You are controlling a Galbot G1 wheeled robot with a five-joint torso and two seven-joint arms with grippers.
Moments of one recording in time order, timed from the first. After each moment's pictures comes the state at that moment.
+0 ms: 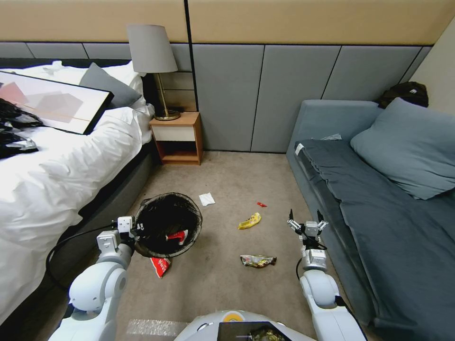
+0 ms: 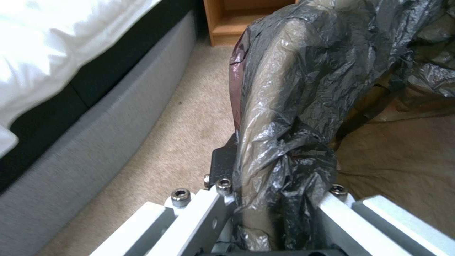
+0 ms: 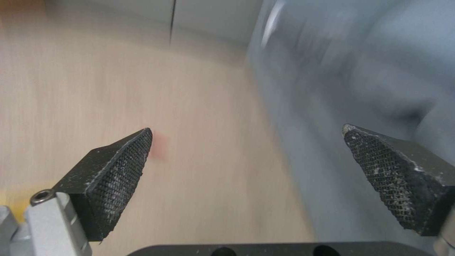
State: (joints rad) left arm 1.51 -1.27 -0.82 -2.29 -0.36 0.70 -0.15; right arm -1.39 1.23 0.44 1.95 0.10 -0.38 0.33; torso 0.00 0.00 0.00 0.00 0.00
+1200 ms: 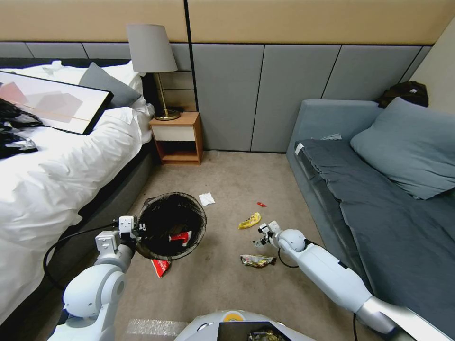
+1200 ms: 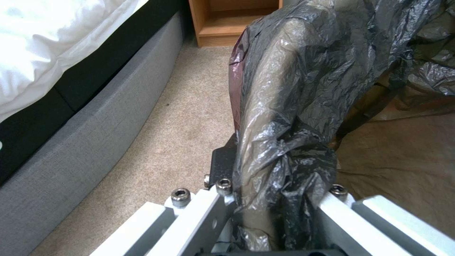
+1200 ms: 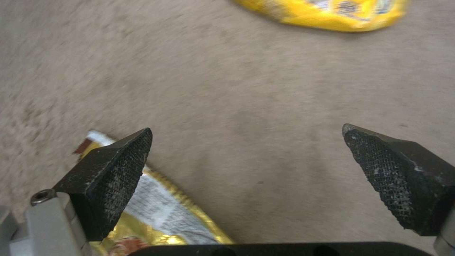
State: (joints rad) left arm 1.53 -1.28 -0.81 -2.34 -0.36 0.74 -0.13; right arm -0.77 0.97 -0.23 1.44 0.46 -0.74 -0.07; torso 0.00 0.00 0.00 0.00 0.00
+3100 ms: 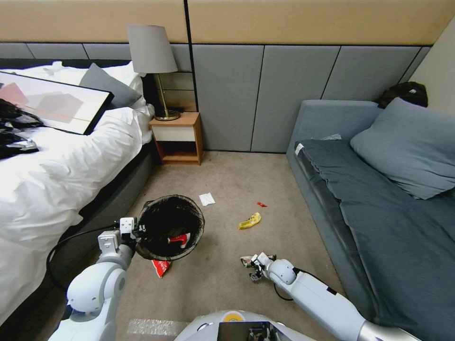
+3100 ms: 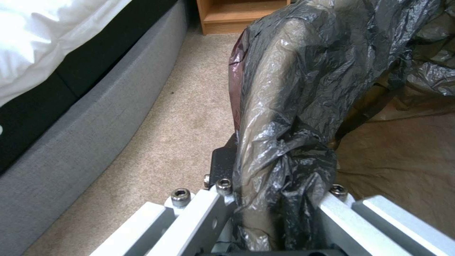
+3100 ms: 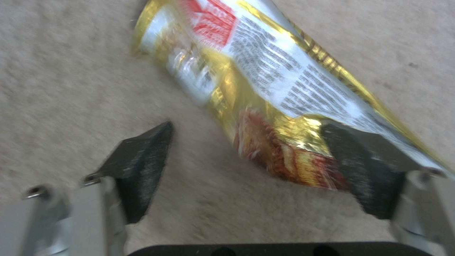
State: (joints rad) left arm 1.51 -1.29 -0.82 -2.28 -0.33 0.73 -0.09; right arm -0.95 0.97 -0.29 1.44 0.31 -0.73 -0.06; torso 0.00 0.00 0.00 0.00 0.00
